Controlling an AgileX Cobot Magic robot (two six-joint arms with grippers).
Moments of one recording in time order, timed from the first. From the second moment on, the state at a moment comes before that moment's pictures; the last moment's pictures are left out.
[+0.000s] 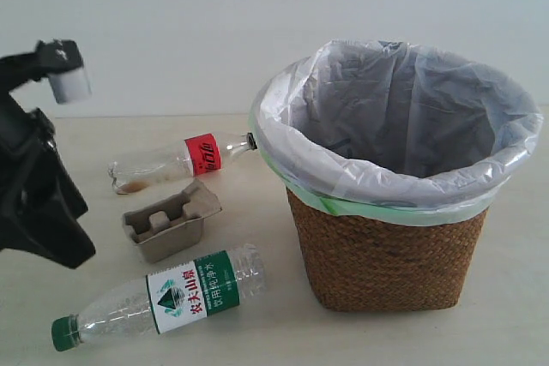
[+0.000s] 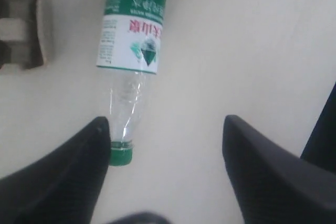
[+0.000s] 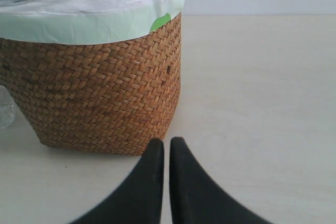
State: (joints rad) left arm -0.26 1.44 -1.13 -0.39 1.21 0.94; right arm 0.29 0.01 0.00 -0.10 0.36 0.18
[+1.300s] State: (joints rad) left arm -0.40 1.75 -1.01 -0.26 0.83 0.93; right arm 0.29 0.01 0.00 -0.10 0.36 0.18
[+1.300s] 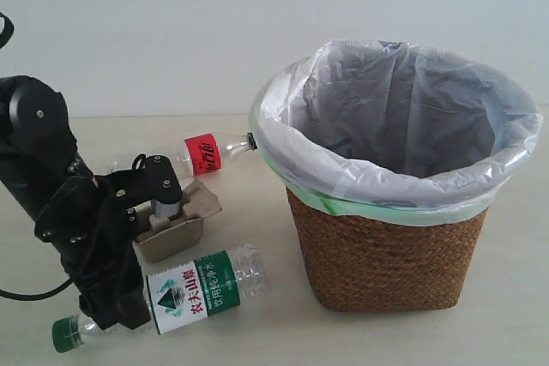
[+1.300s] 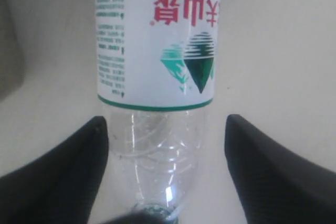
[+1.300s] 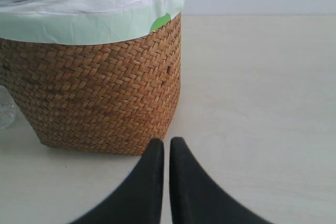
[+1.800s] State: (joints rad) left arm -0.40 1.90 -1.01 -0.31 0.81 0.94; right arm 0.29 0.01 0.00 -0.10 0.36 0.18
